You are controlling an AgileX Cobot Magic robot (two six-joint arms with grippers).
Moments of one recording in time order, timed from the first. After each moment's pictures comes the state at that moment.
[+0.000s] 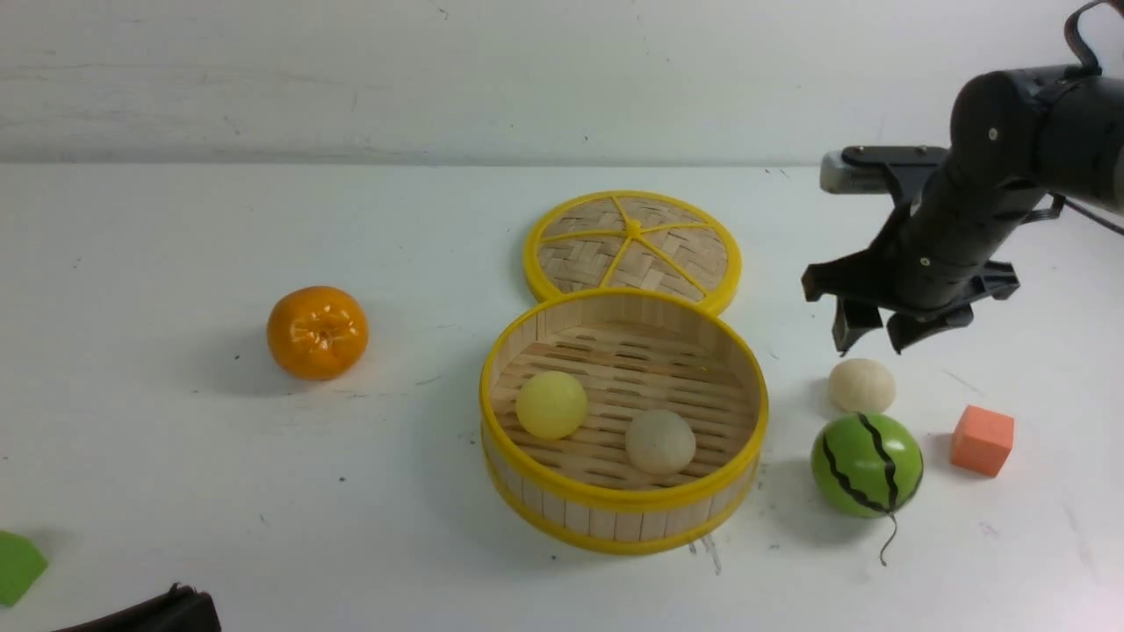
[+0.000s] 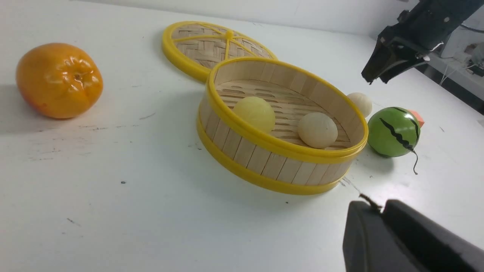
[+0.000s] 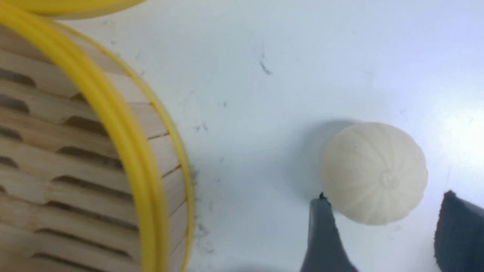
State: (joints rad) right arm 0.16 1.99 -1.62 0.06 0.90 0.11; left arm -0.54 0.29 -0.15 -0.26 0.10 -0.05
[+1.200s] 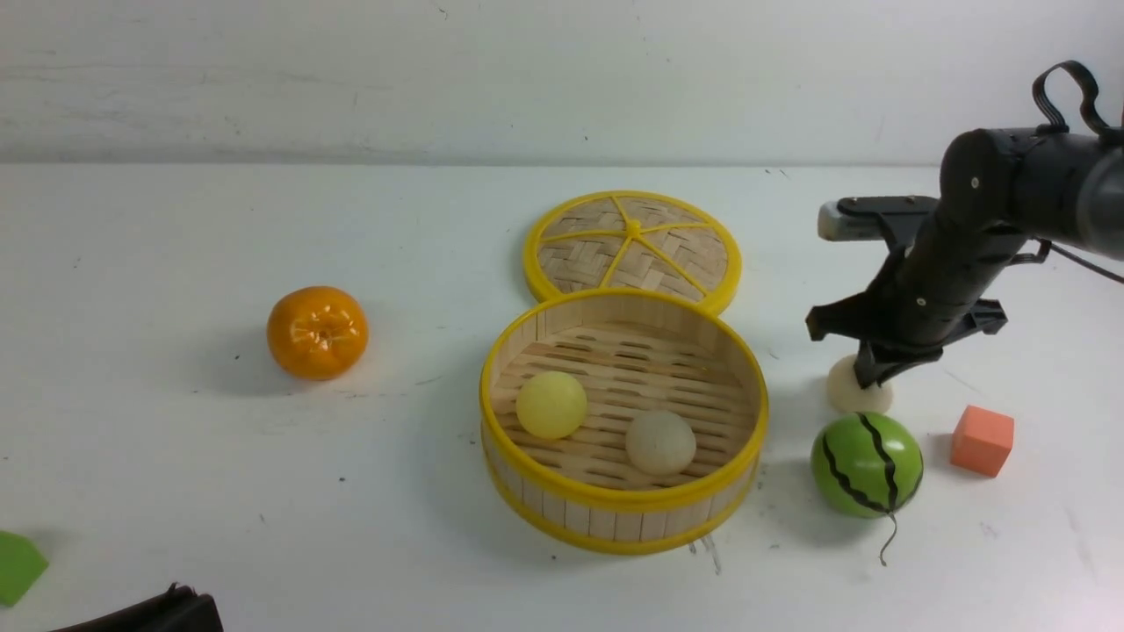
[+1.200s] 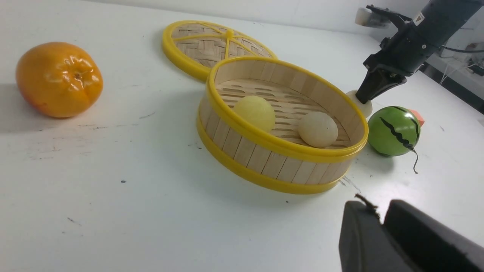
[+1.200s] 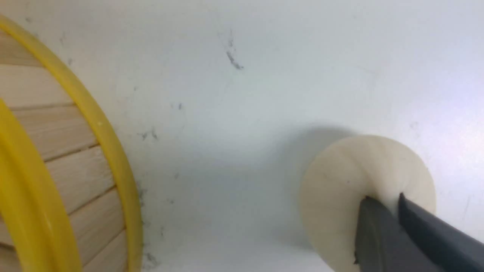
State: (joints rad) right arm 0.12 2.07 -1.62 0.09 0.86 0.00; left arm -0.54 0.29 -0.15 -0.26 0.11 -0.05
